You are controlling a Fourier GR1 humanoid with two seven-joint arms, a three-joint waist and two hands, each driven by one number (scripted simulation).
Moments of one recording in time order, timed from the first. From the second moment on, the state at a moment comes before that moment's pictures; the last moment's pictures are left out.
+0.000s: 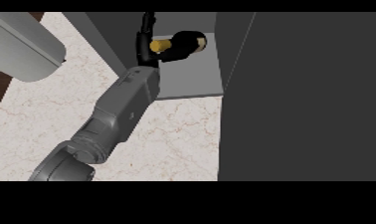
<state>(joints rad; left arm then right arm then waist) -1.13 0.00 0.00 -0.09 0.48 0.53 -0.78 -0.11 -0.09 0.02 -2.39 -0.26 0.18 0.57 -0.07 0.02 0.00</state>
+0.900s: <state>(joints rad) -1.10 0.00 0.03 -0.11 0.47 0.46 -0.85 -0.09 -0.08 0.05 -2.39 -0.26 0.19 0.55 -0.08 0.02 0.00</state>
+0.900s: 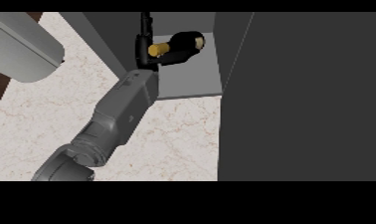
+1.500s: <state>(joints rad) -1.09 0.00 0.00 -0.12 0.46 0.36 -0.86 -0.10 -0.08 0.06 -2.39 -0.26 0.17 0.57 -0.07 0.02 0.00</state>
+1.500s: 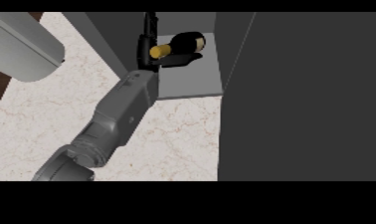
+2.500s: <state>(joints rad) -0.85 0.00 -0.28 -0.41 0.73 0.36 -0.84 -0.13 -0.09 0.06 -2.39 -0.25 0.14 0.61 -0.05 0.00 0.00</state>
